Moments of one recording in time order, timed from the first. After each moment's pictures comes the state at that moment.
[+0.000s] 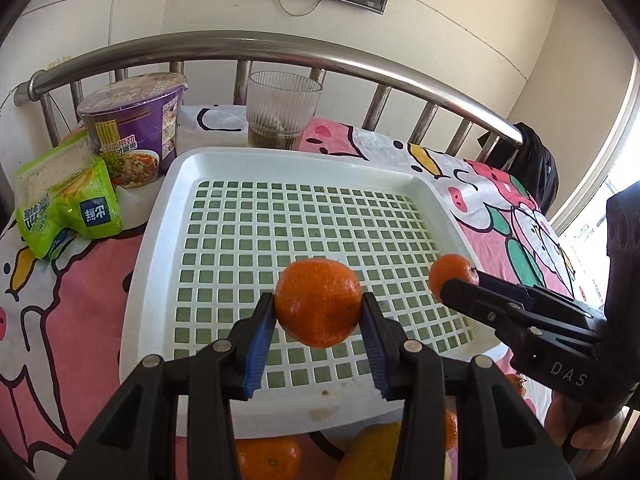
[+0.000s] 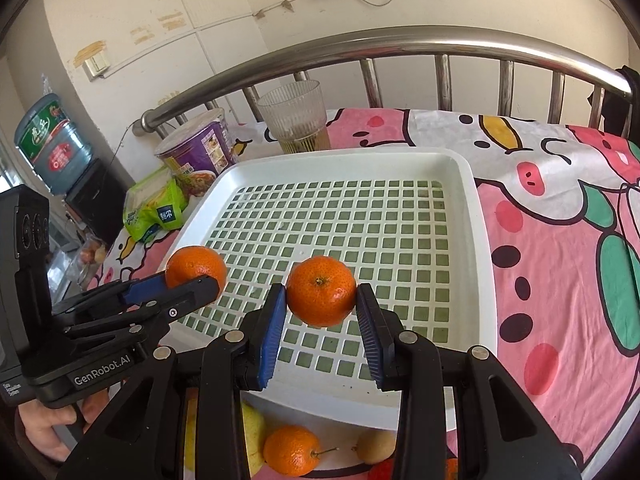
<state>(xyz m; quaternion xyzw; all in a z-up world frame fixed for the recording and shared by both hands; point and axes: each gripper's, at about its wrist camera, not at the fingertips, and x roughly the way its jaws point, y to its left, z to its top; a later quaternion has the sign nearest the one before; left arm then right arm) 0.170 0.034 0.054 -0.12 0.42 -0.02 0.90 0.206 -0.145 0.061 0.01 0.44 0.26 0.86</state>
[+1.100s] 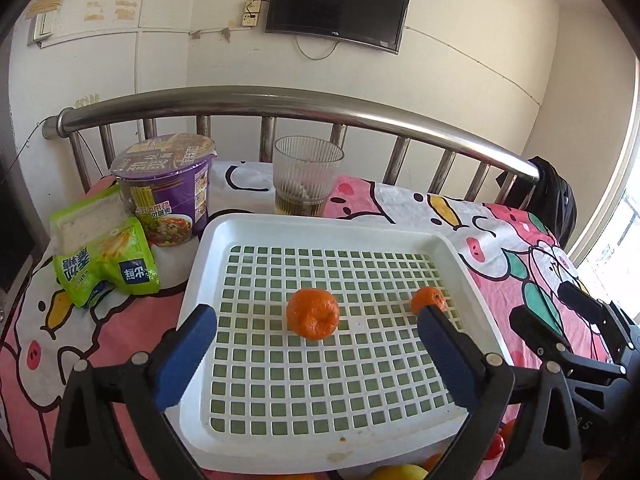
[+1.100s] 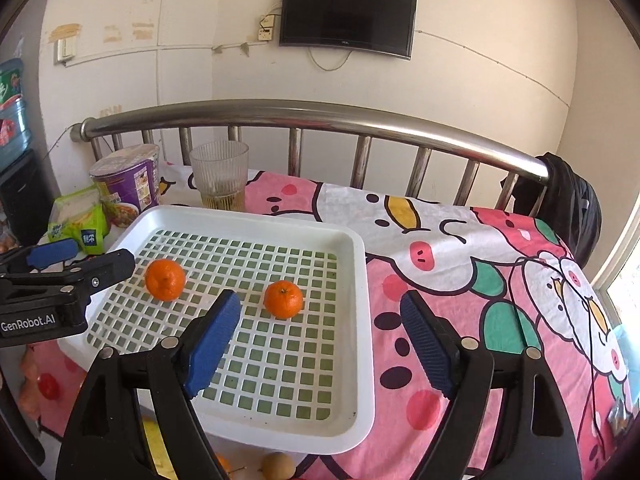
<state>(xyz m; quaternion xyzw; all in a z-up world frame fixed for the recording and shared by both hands) 0.156 0.038 0.094 -0.10 0.34 0.03 0.94 0.174 -0.153 0.103 -0.10 0.31 0.12 0.94</state>
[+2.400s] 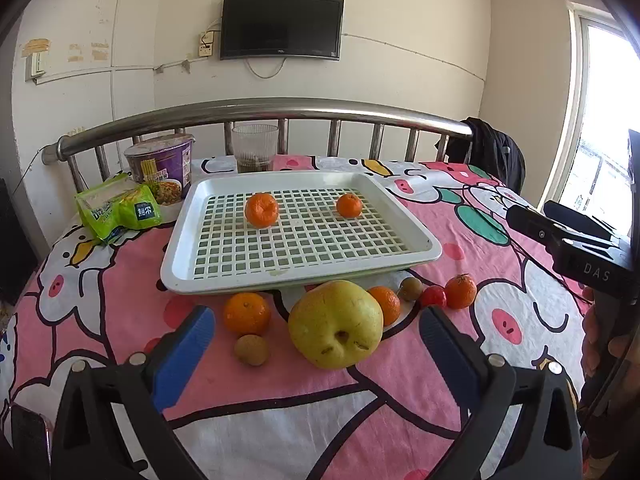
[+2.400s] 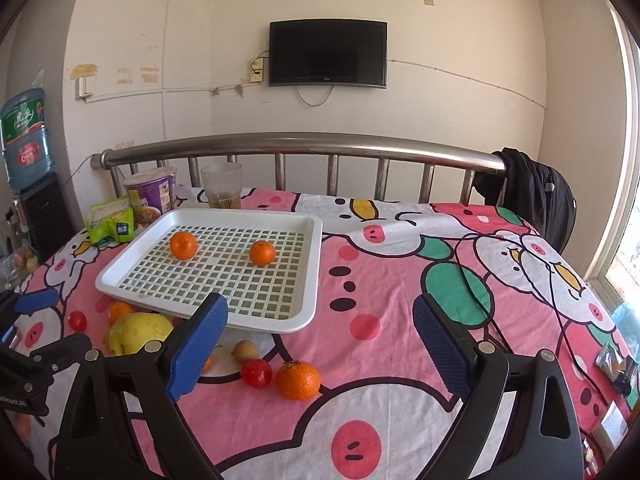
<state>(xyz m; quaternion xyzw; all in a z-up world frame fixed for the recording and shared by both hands) 0.008 -0.022 0.072 -0.04 0.31 -0.03 0.95 0.057 -0.246 0.103 -0.06 0.25 0.13 0.96</state>
